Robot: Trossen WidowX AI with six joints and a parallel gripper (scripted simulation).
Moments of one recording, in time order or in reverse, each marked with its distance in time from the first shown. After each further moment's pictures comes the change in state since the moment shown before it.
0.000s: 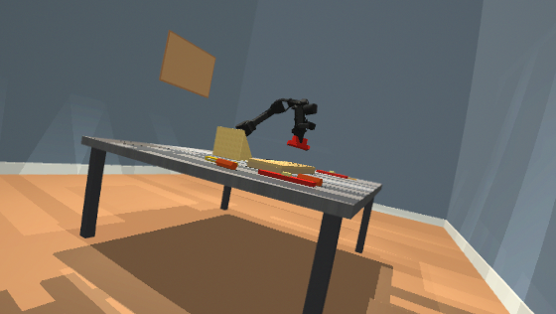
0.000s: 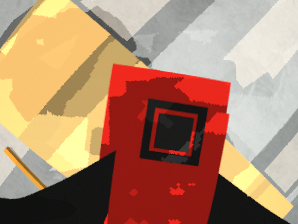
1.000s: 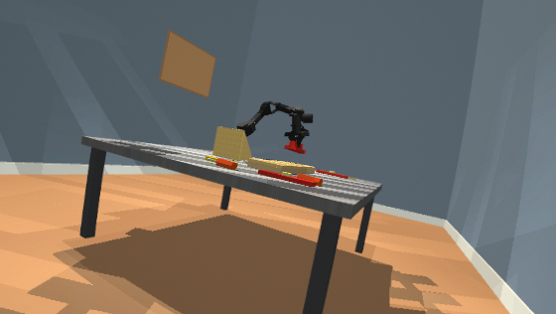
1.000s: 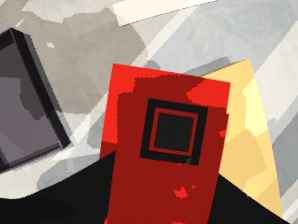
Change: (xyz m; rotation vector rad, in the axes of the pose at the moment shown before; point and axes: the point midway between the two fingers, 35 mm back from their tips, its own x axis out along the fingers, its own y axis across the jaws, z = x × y) arm 0.005 0.191 0.021 -0.452 -0.032 0.114
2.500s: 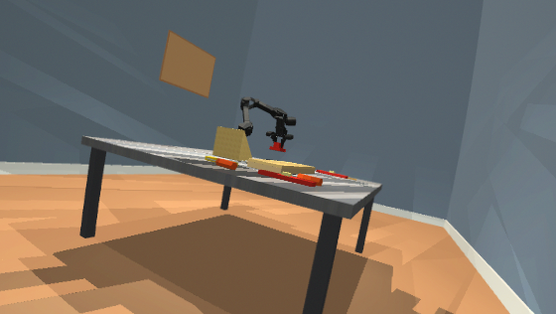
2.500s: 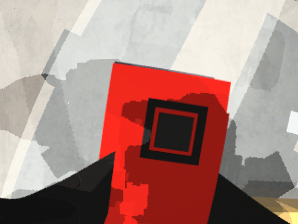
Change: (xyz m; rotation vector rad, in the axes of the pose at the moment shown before) arm 0.001 0.189 -0.003 -0.505 -0.130 0.207
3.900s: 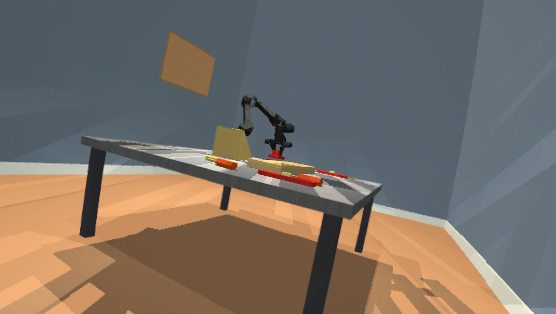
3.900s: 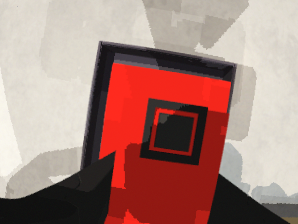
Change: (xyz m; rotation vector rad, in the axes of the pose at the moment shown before) arm 0.051 -0.002 -0.015 -0.006 0.005 0.000
